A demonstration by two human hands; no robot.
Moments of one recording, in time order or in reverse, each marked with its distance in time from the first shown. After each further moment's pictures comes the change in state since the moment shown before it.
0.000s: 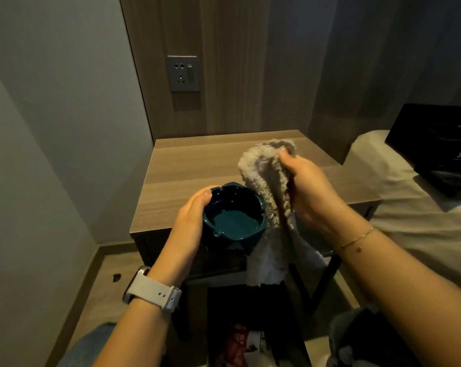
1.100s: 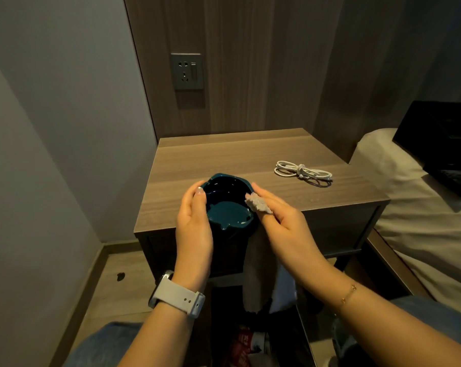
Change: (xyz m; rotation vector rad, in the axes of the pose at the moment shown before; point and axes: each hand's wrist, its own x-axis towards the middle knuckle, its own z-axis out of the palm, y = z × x) left_hand -0.003 -0.008 0.012 -0.119 0.283 0.095; right_hand -0.031 0.067 0.006 -0.538 -0.077 -0.428
